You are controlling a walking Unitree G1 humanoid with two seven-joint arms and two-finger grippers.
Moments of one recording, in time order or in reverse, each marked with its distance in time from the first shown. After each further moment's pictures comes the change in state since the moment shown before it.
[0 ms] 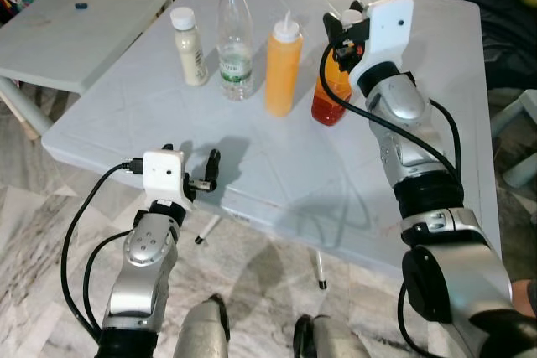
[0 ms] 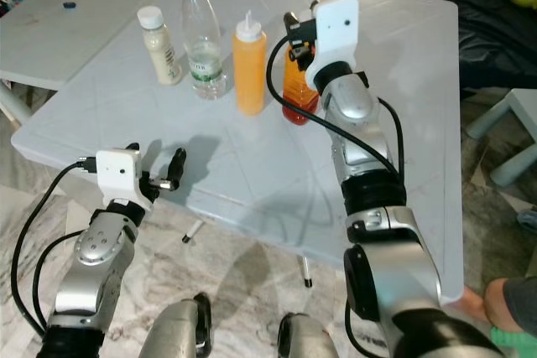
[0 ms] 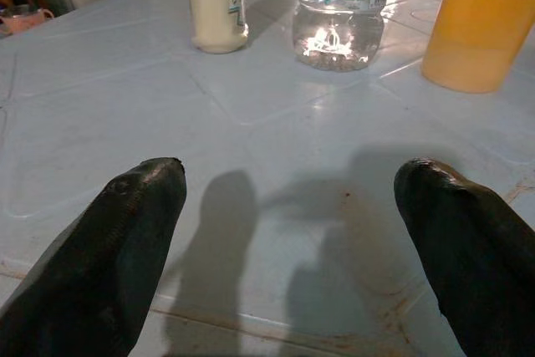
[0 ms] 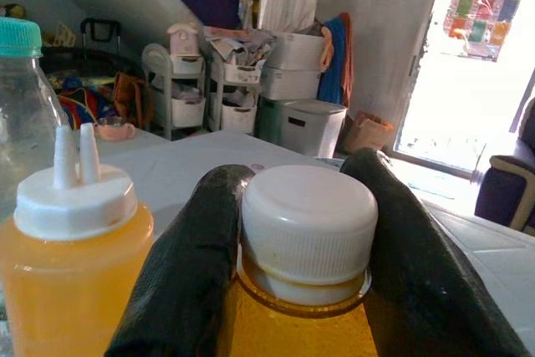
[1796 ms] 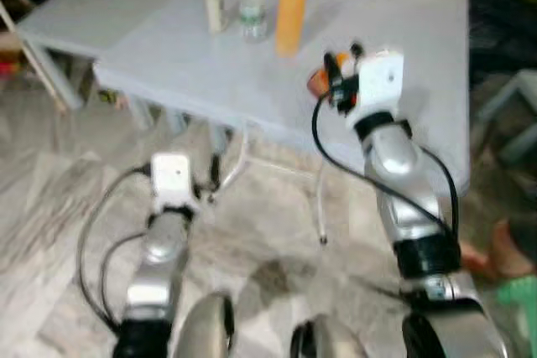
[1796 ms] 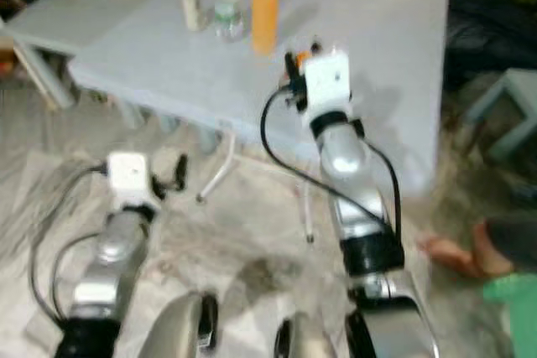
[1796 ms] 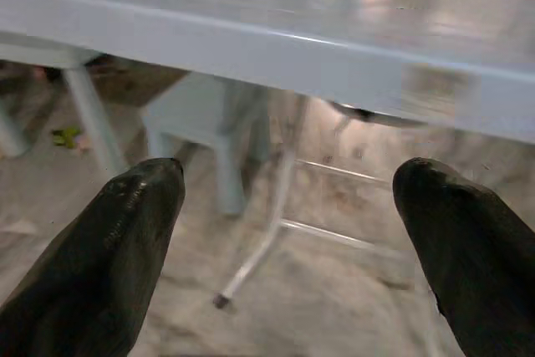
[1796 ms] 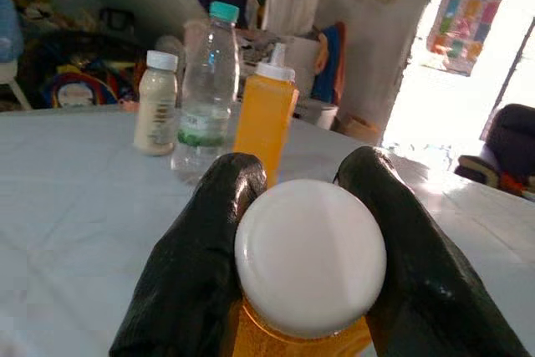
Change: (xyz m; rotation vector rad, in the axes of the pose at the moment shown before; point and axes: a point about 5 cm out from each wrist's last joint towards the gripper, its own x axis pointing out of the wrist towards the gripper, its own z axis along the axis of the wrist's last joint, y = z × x) left arm 0.012 -0.015 -0.017 -0.039 0.084 0.067; right arm -0.049 0.022 -0.022 -0.066 0.014 -0.050
